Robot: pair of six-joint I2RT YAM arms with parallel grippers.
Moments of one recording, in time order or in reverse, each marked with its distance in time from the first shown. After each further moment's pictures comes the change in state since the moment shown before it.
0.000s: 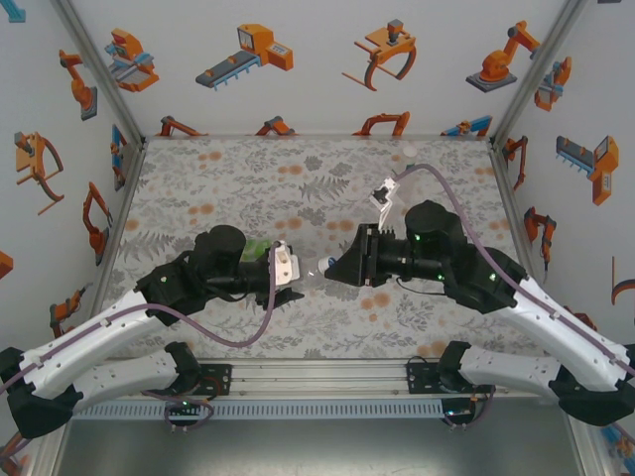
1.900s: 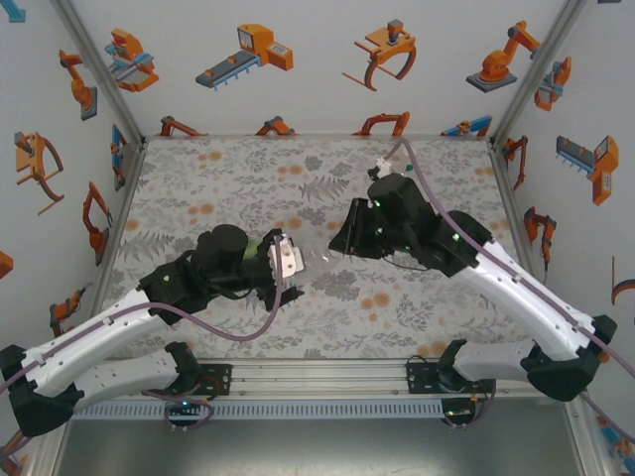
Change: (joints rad) left arm -0.002 0.010 0.003 0.002 -0.138 -0.041; right arm -0.107 0.285 0.229 -0.266 0.237 -0.006
